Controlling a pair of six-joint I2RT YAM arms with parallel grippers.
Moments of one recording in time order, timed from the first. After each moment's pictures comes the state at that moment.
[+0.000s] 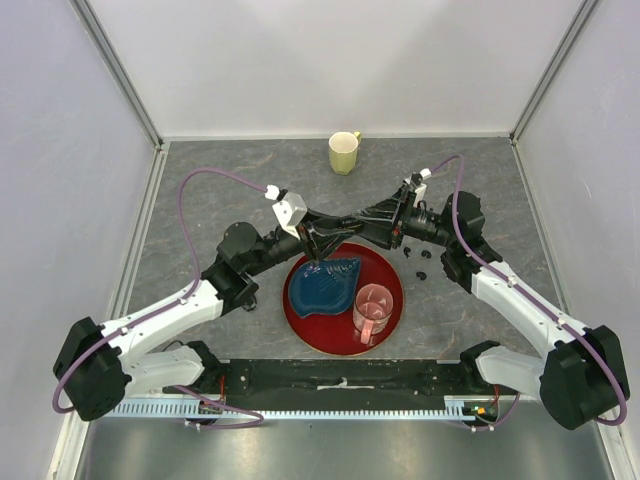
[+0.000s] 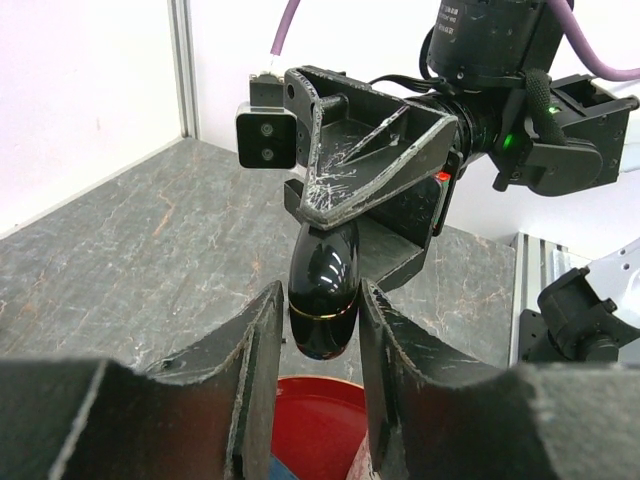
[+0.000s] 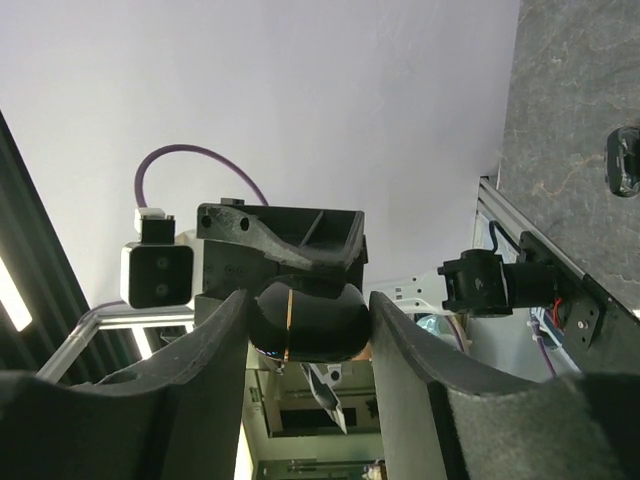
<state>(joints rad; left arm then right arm) -0.79 1.10 0.70 0.59 0.33 -0.17 0.40 1.14 0.73 0.42 -0.79 1.64</state>
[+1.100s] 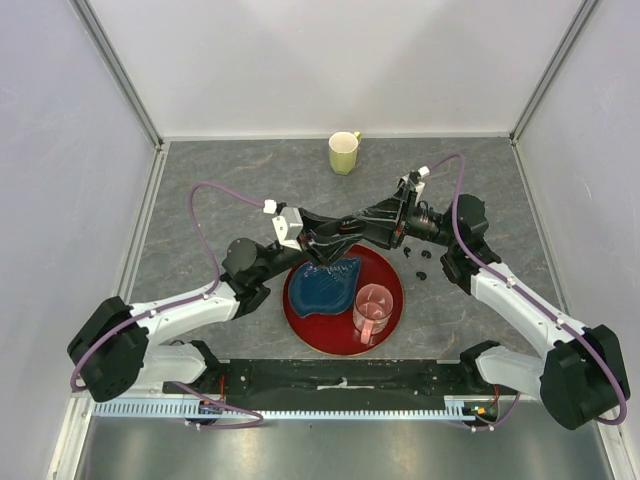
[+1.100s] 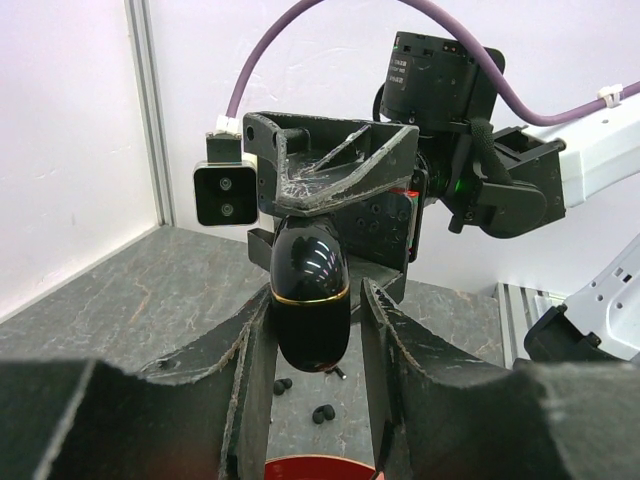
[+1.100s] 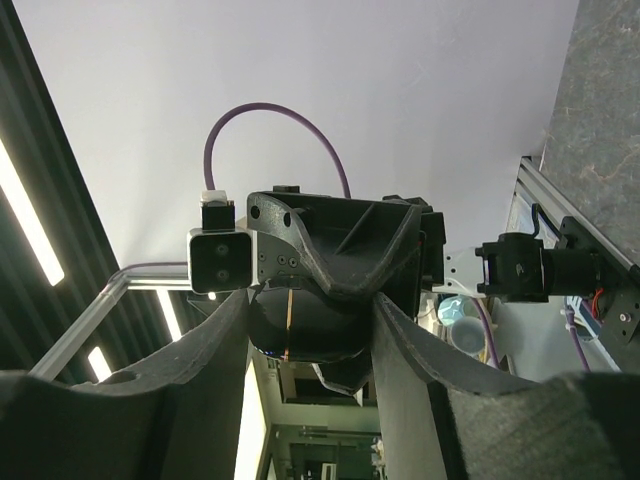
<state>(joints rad) -0.83 1.23 0.59 1.07 0.36 -0.20 0.41 1.14 0.71 0.57 -0.83 1.74</state>
